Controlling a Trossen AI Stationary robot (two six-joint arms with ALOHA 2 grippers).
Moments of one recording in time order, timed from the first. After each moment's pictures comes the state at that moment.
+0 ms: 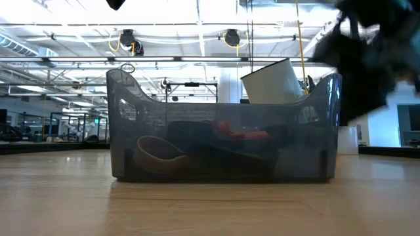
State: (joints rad) left arm -0.28 1.06 1.01 -0.44 -0.24 -0.19; right arm 0.34 1.30 0.48 -0.05 0.21 0.26
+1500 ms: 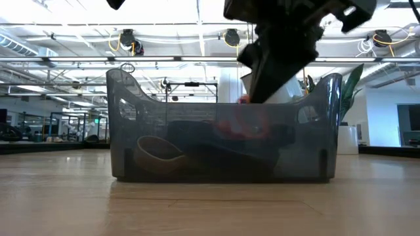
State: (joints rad) left arm -0.28 1.06 1.01 -0.44 -0.24 -0.18; right arm 0.35 1.82 1.27 -0.53 0.08 0.15
